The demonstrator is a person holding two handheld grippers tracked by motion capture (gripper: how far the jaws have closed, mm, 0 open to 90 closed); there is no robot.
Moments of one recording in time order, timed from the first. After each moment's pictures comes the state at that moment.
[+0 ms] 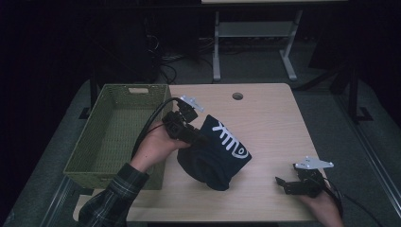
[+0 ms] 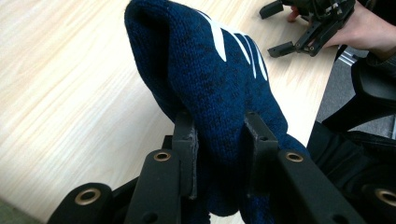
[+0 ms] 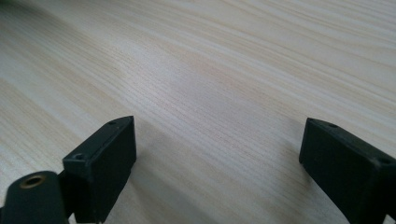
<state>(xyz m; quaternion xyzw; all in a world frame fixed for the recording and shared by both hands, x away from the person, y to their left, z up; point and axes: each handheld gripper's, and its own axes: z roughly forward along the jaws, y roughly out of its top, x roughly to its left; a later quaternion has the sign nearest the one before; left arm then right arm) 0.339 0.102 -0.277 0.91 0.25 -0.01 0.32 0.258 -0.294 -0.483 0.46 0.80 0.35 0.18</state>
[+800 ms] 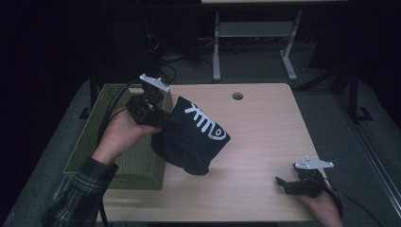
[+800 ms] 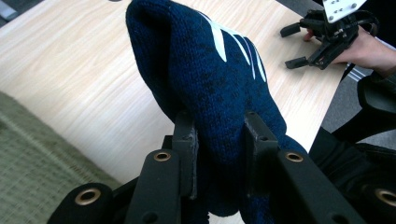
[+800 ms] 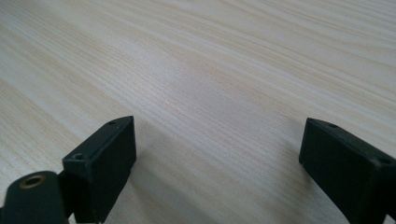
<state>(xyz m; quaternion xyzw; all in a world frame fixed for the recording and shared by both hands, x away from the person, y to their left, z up) 0.338 0.170 -0.220 0.90 0.29 0.03 0.33 0.258 -0.294 -0.483 0.46 0.80 0.35 0.18</state>
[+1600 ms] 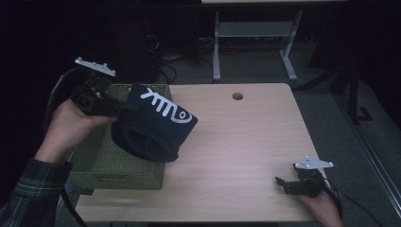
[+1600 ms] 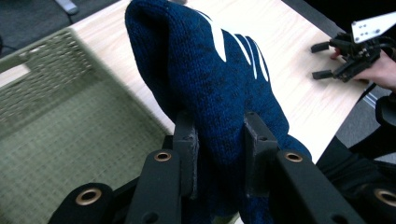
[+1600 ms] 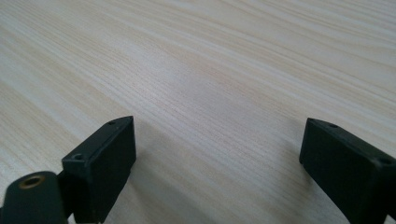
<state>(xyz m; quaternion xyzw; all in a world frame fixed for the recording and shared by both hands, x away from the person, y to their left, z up) 0.325 0.265 -0.178 0.86 0.37 0.07 0.35 0.259 -0.294 -0.482 0.46 0.80 0.35 0.18</state>
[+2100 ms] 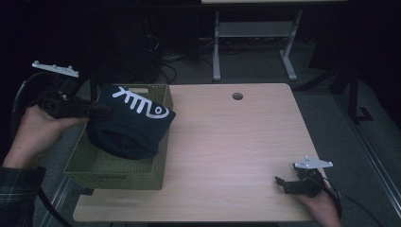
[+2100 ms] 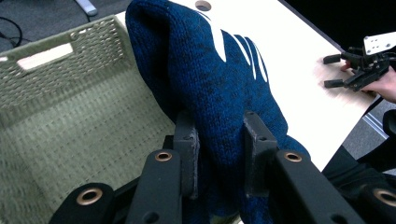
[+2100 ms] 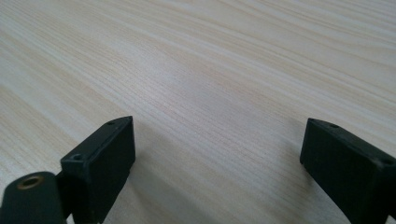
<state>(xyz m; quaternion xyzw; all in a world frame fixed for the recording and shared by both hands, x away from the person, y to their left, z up) 0.321 0.330 -0.187 0.83 0.41 0.07 0.37 0.260 -0.293 -0.483 0.46 0.80 0.35 0.18</state>
